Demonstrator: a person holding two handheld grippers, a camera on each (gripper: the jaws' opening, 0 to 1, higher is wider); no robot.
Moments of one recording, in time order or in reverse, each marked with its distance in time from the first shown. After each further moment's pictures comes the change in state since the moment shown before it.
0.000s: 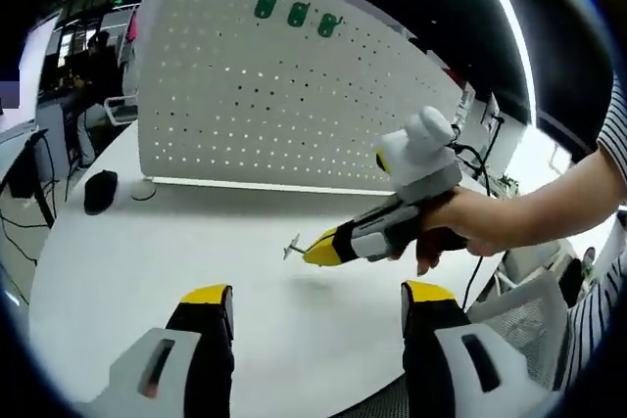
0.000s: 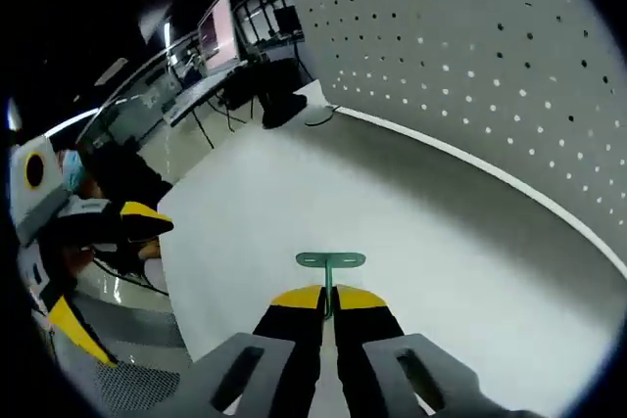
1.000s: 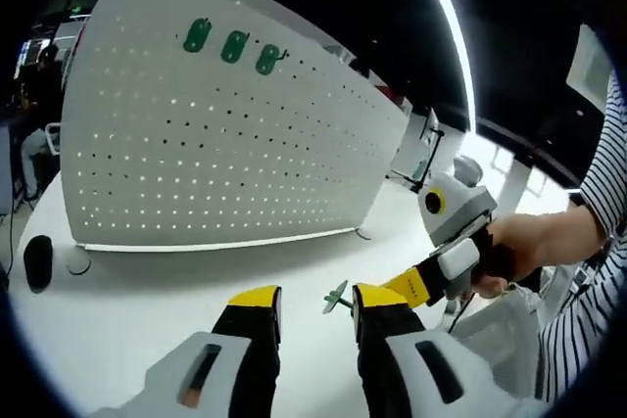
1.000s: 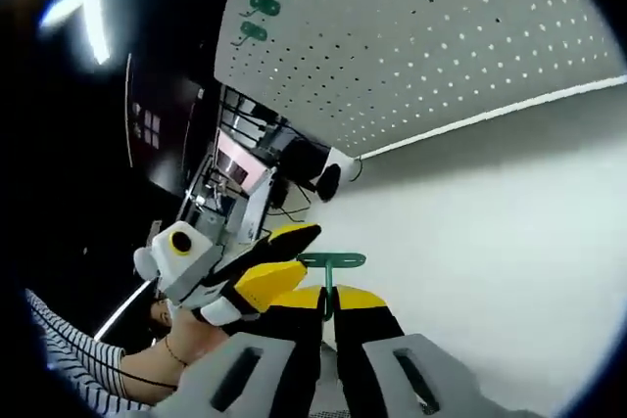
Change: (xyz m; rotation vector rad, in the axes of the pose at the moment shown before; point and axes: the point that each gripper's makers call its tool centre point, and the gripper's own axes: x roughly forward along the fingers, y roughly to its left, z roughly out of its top) left arm 0.032 -0.049 0.066 0.067 -0.088 -0.332; right arm -0.100 0.058 0.018 0.555 -0.198 0.290
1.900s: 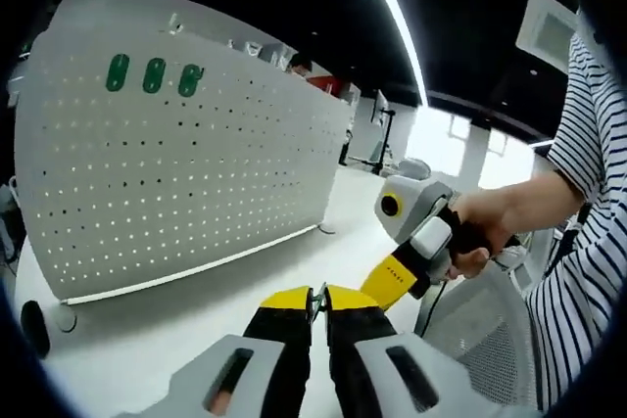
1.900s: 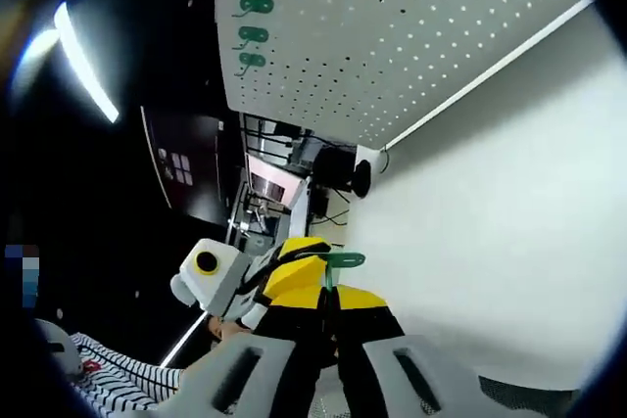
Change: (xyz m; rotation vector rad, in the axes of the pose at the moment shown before) left arm 0.000 -0.041 0.009 0.206 0.033 -0.148; right arm -0.014 0.022 -0.006 0.208 -0.010 0.174
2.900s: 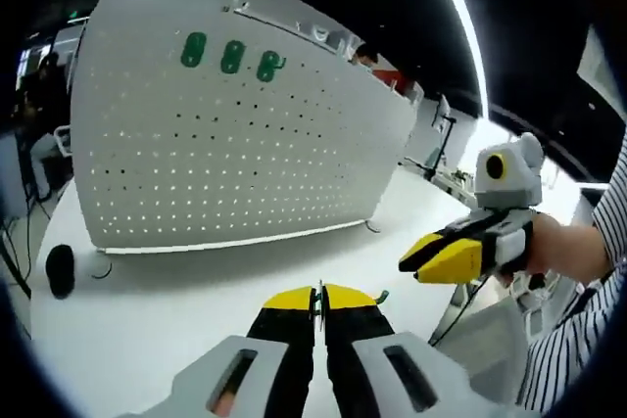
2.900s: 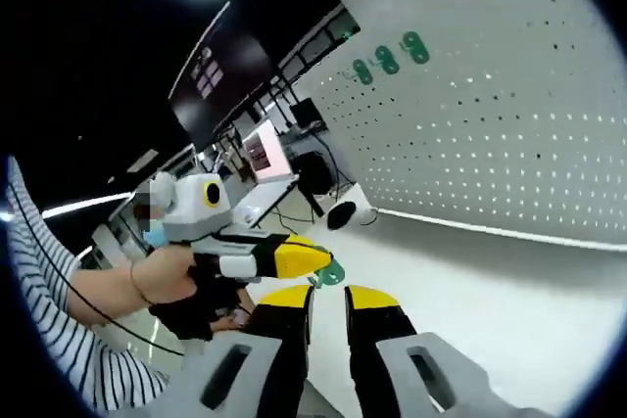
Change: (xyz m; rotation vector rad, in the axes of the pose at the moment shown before) left arm -0.025 0.041 0.000 -0.278 0.043 0.246; right arm -0.017 0.033 0.021 -0.865 -0.016 -0.247
